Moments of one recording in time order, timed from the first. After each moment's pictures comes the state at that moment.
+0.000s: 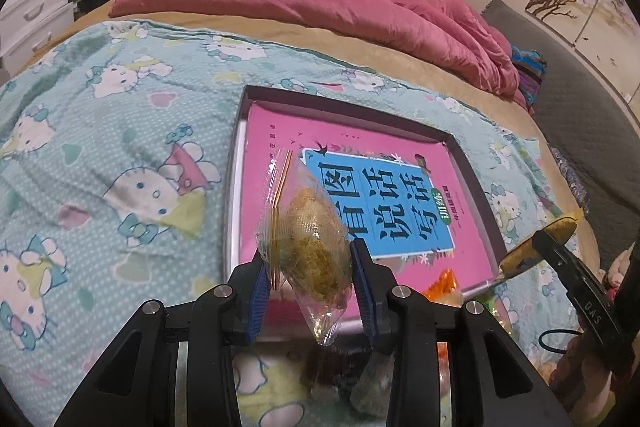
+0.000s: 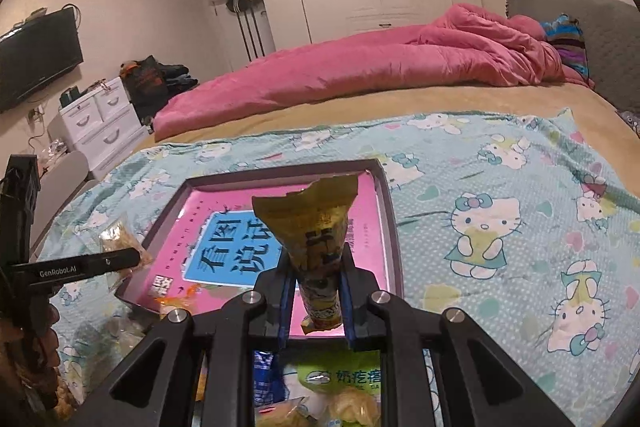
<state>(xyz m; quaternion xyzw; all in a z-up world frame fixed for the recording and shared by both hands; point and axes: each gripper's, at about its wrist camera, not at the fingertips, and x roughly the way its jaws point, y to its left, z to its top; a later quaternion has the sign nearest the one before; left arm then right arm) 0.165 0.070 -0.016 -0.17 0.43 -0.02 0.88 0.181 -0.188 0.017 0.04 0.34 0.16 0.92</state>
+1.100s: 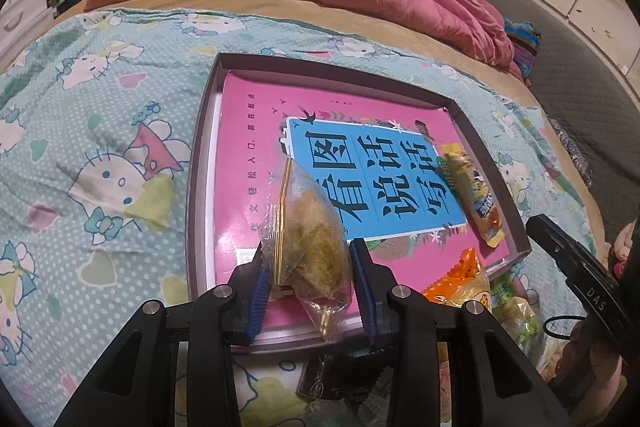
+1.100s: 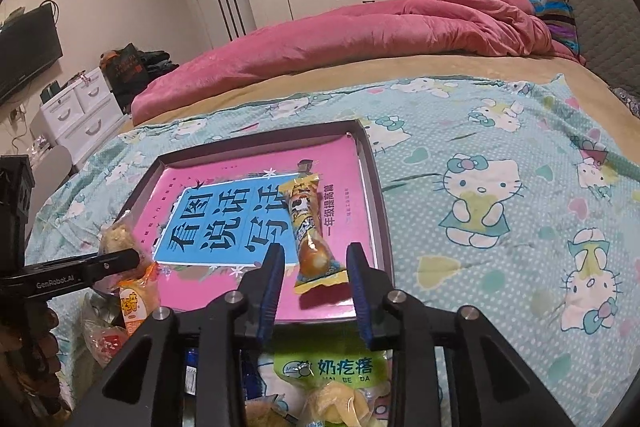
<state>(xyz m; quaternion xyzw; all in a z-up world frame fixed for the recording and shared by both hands) 0.177 0.053 -0.043 -0.14 0.46 -0.04 0.87 0.192 -0.192 -0.014 0.04 0.38 0.14 0.91</state>
